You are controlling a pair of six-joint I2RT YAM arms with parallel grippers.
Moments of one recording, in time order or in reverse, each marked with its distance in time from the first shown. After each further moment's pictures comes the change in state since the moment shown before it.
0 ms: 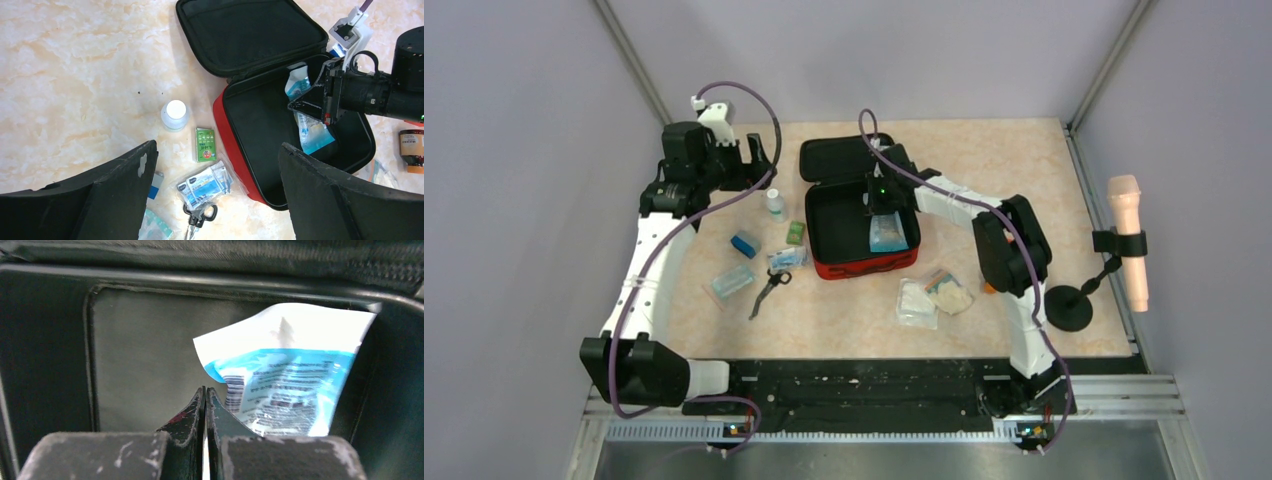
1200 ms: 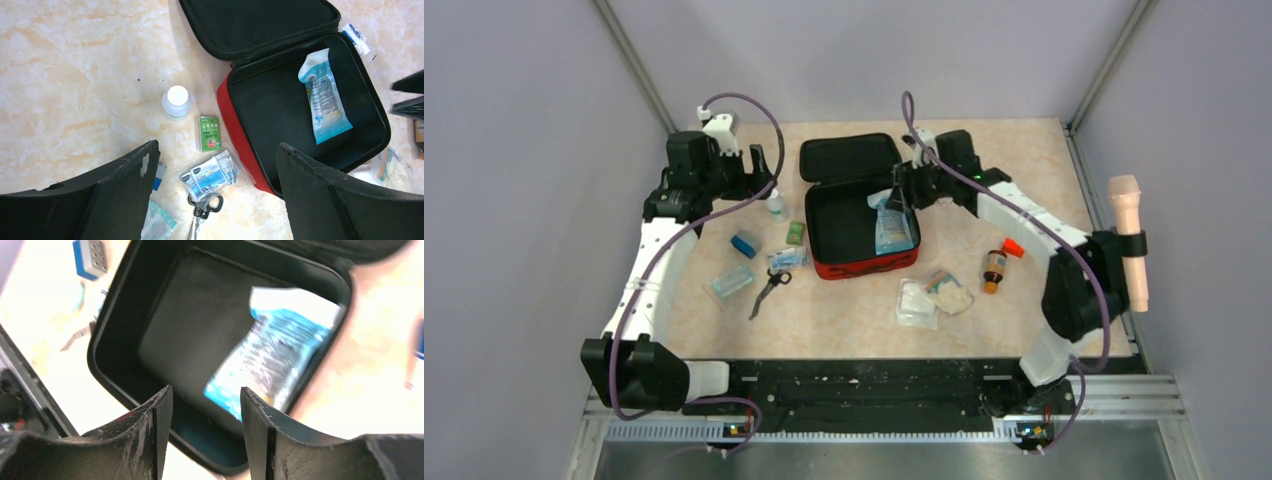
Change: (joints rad) left arm 0.002 -0.022 -0.069 0.010 0.002 0.031; right arm -0.116 -0.390 -0.262 0.025 -0.317 -0.275
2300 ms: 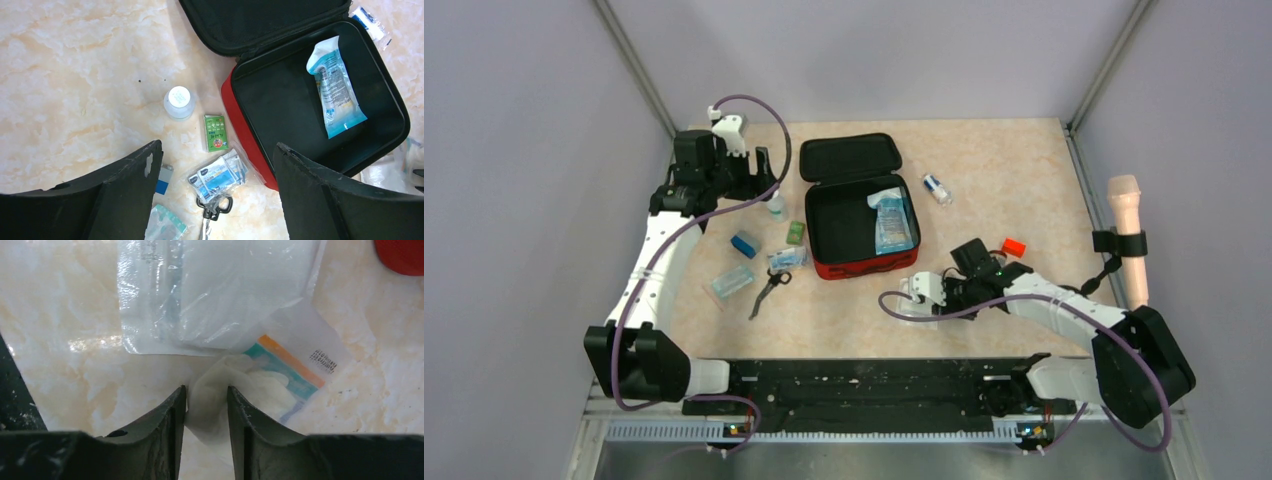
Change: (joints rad) left arm -0.014 0.044 0.001 0.006 0.006 0.068; right arm 0.079 -0.528 -0.803 -0.218 0.149 -1.128
